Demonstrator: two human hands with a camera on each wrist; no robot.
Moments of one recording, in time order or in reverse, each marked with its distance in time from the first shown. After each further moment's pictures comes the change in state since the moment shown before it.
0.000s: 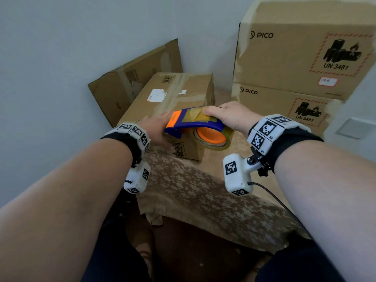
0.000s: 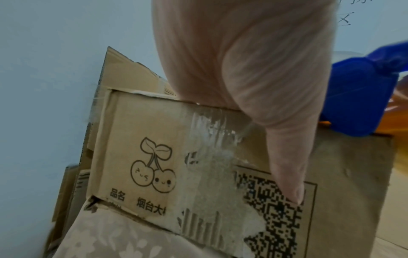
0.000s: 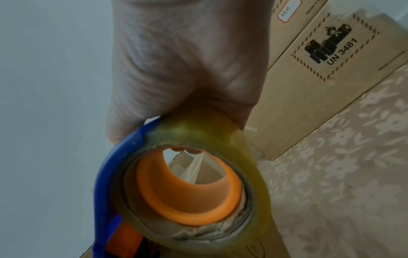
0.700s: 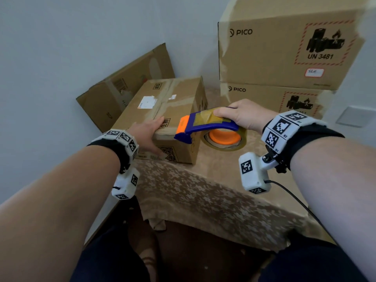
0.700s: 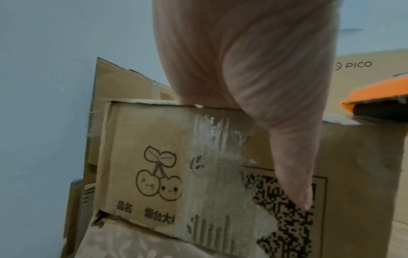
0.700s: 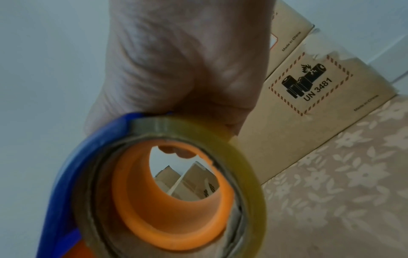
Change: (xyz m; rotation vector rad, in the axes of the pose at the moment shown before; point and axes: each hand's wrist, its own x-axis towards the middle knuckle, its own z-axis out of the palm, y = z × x) left_hand 0.007 0.013 -0.007 0.135 -0.076 -0.085; right_hand -0.003 0.042 -0.051 -0.040 0.015 -0.011
